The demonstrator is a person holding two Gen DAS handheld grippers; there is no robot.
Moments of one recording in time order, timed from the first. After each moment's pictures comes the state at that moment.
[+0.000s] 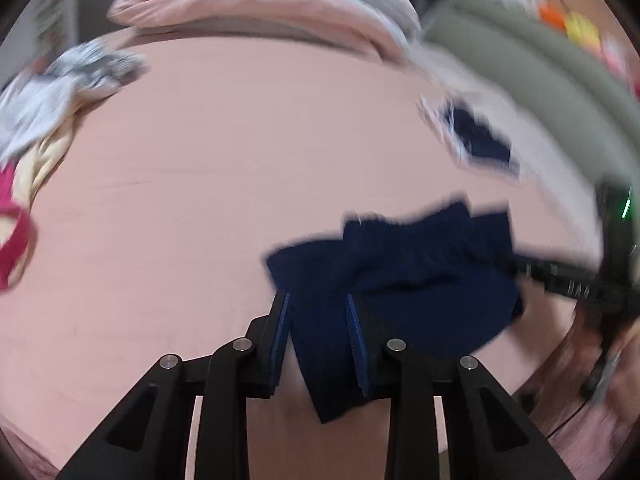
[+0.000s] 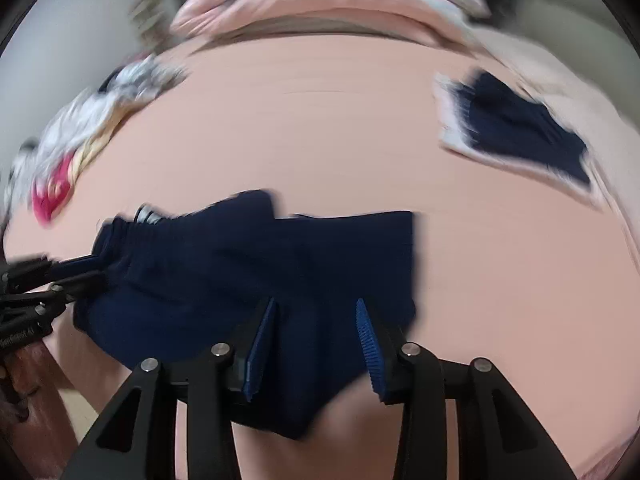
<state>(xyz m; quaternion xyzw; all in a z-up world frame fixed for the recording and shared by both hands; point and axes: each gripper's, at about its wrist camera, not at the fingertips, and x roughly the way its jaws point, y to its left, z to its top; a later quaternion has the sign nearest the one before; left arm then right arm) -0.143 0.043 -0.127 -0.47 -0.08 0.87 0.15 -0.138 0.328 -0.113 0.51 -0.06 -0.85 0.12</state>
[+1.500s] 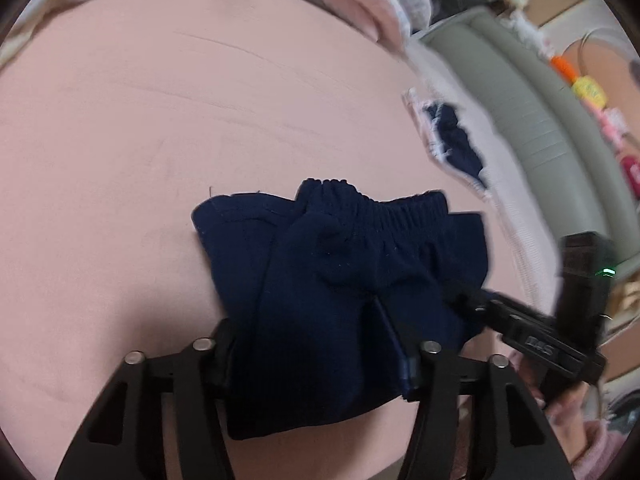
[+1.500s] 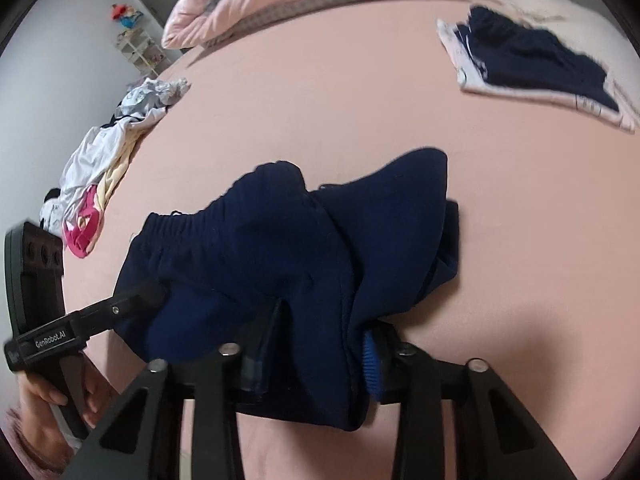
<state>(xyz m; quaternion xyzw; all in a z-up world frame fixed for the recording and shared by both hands) -0.167 0.070 -0.168 -0.54 -0.18 0.80 0.20 -0.143 0.289 -0.130 0.52 -0.09 -0.84 0.15</state>
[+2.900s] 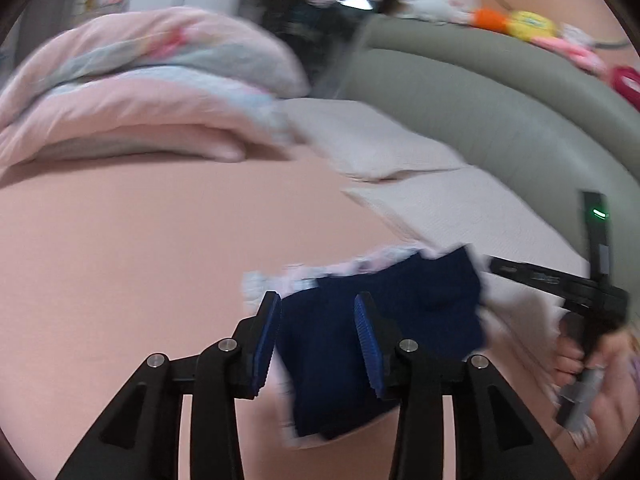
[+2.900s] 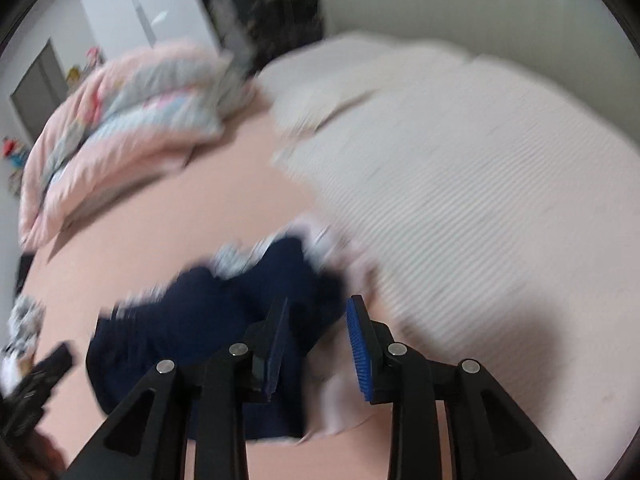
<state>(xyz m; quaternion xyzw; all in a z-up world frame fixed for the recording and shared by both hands) -0.363 0.356 -0.075 -0.35 -0.02 0.89 0.29 -0.351 0.630 -0.059 0.39 -0.16 -0.90 -0.09</state>
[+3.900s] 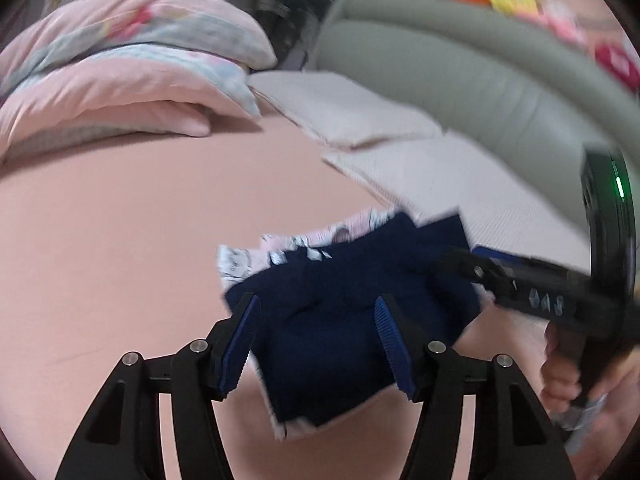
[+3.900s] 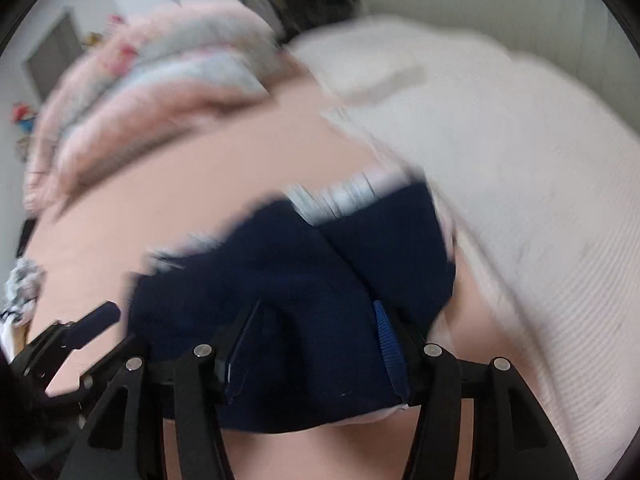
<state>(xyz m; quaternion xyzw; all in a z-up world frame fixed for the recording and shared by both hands) -0.362 0.334 -0.082 -0.39 -0.03 0.87 0.31 -0.347 0.551 -0.070 0.40 -0.10 -0.91 -0.04</state>
